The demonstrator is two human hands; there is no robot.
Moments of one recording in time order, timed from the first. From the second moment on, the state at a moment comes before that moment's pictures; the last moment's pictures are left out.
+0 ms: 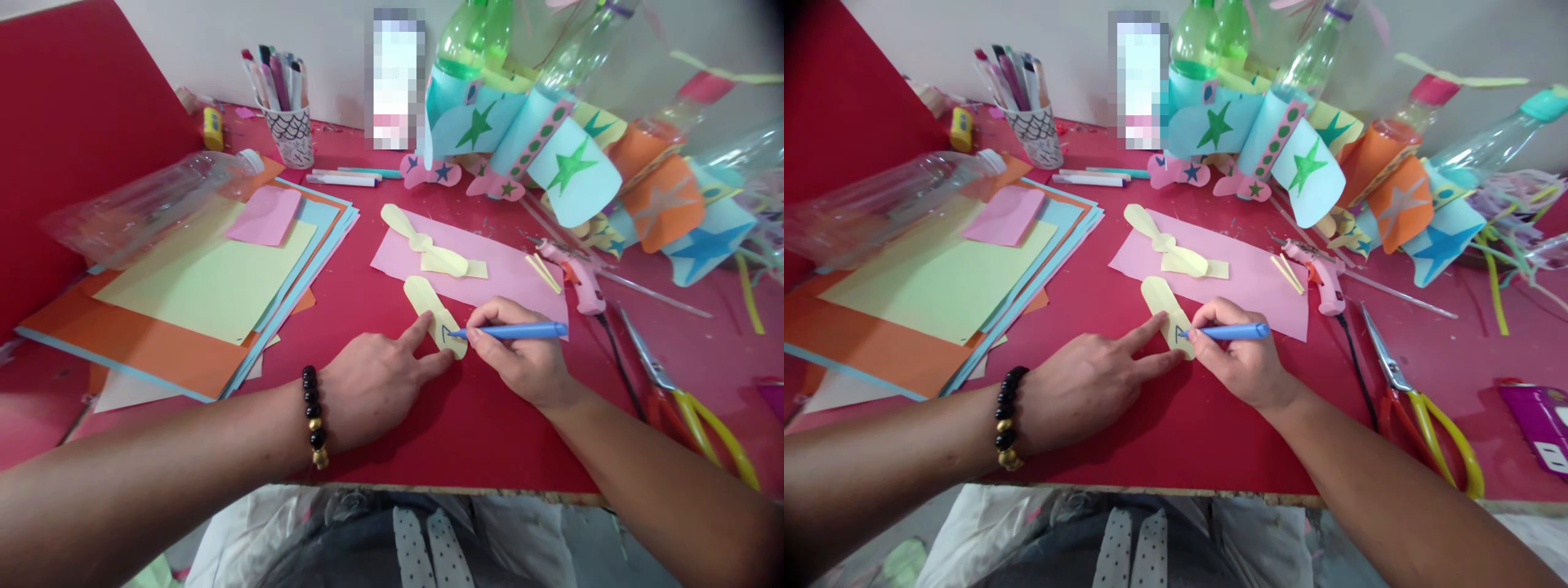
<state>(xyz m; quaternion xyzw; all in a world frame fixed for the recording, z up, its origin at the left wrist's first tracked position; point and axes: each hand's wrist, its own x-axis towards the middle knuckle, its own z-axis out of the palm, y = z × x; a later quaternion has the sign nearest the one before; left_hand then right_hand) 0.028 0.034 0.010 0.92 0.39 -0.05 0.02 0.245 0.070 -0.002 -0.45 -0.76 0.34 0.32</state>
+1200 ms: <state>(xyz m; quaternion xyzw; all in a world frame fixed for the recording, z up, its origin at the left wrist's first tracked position) 0.029 0.035 0.010 0.92 0.39 -0.05 0.03 0.246 0.073 -0.005 -0.51 -0.74 0.29 0.32</state>
